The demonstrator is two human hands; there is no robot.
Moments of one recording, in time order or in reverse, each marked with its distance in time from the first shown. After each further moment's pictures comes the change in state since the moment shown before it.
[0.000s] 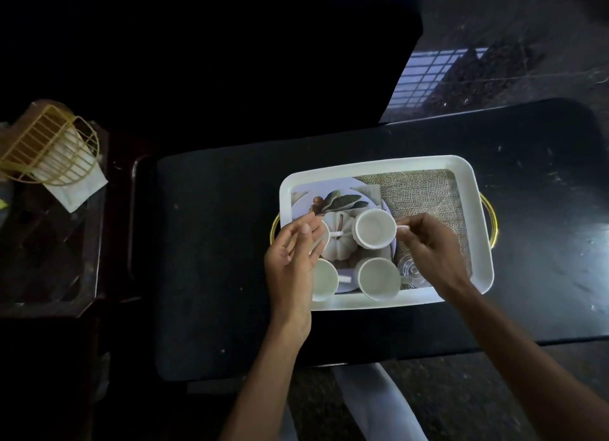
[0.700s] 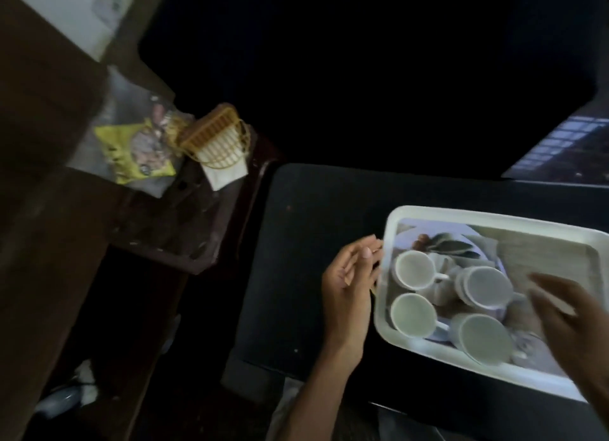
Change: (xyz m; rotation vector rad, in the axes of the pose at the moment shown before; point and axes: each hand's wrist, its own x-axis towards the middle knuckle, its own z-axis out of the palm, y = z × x) left_hand -0.009 0.036 -0.055 -0.093 0.100 0.139; right_hand 0.008 0.021 -0.004 -0.285 0.014 -0.088
